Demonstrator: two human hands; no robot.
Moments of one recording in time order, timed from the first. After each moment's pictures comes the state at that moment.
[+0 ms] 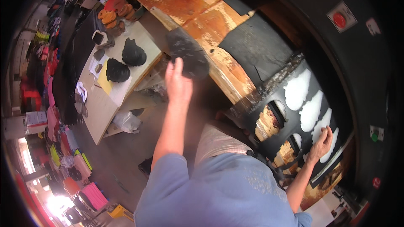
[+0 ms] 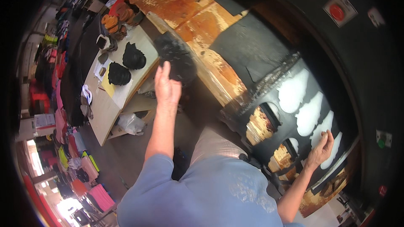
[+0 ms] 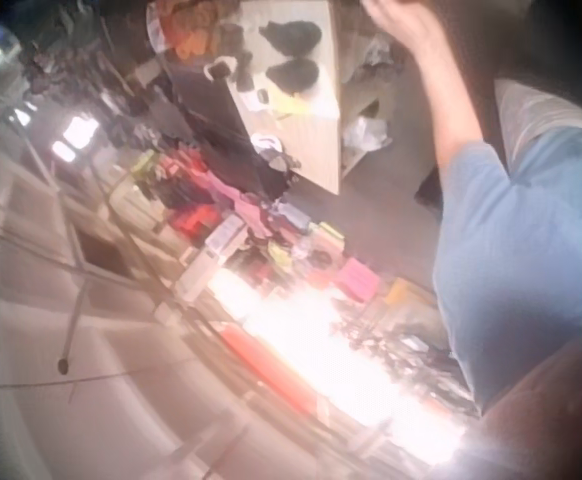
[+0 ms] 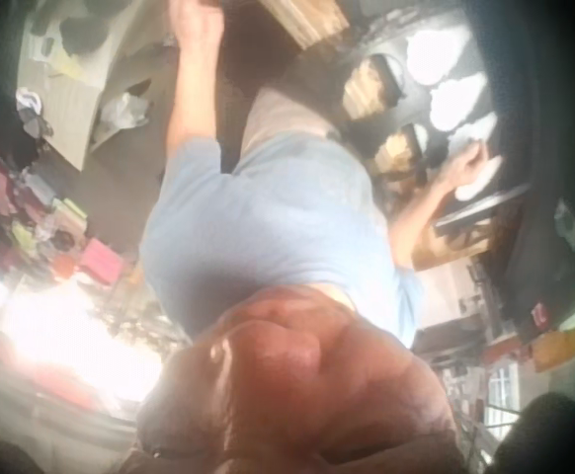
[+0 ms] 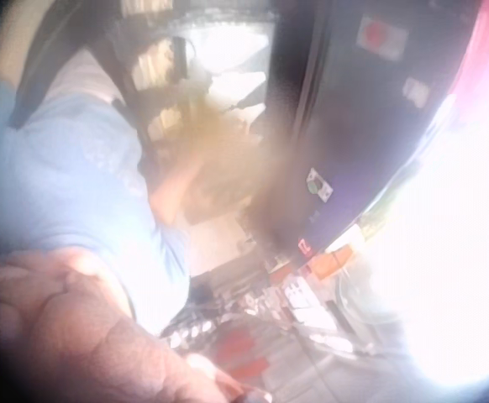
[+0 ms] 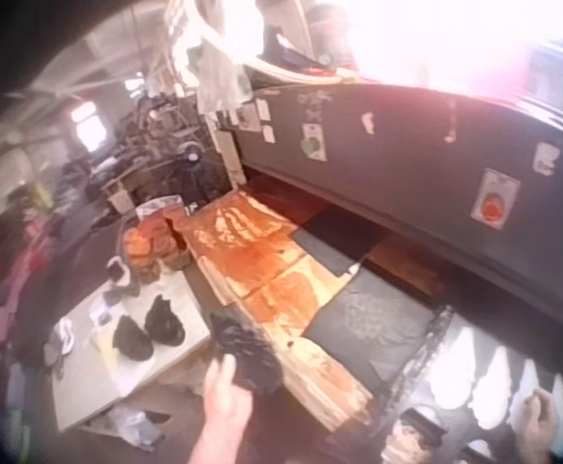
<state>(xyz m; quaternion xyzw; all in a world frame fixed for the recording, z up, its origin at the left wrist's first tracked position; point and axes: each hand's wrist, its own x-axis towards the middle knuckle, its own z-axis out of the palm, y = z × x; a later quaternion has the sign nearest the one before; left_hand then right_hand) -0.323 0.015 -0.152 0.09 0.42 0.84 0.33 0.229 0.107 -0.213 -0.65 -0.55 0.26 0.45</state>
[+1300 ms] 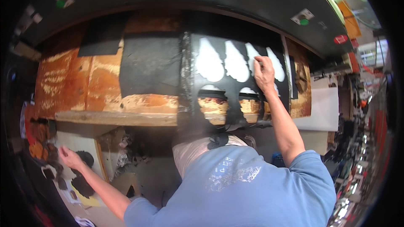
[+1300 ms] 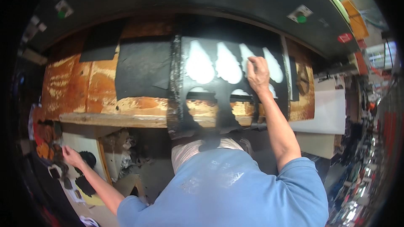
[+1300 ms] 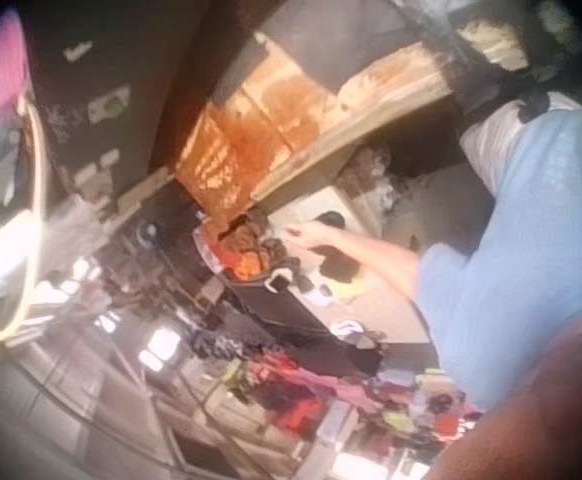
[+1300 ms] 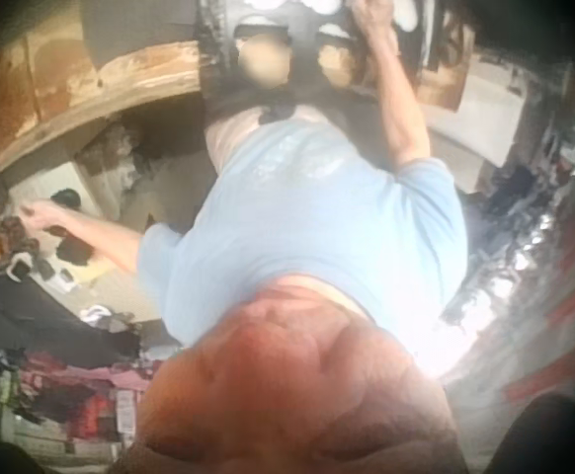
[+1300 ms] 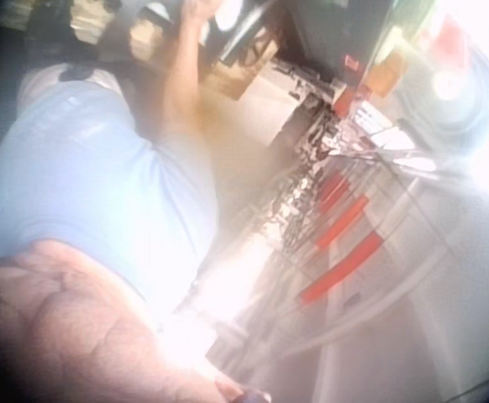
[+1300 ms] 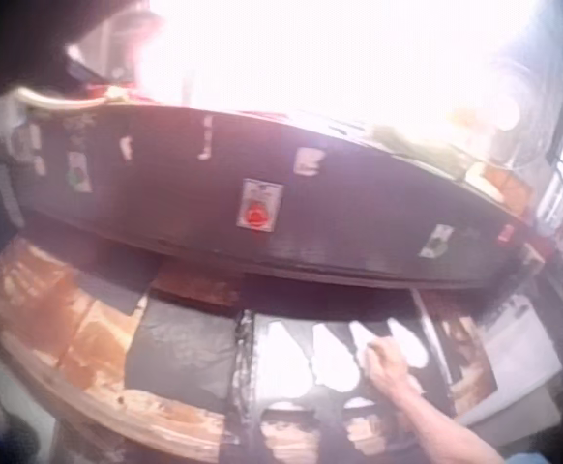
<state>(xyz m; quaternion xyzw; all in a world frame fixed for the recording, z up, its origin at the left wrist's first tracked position) -0.686 0.031 -0.208 0.31 0.87 0.38 -0.08 0.189 0.116 -0.188 -0.67 -0.65 -0.02 0.37</state>
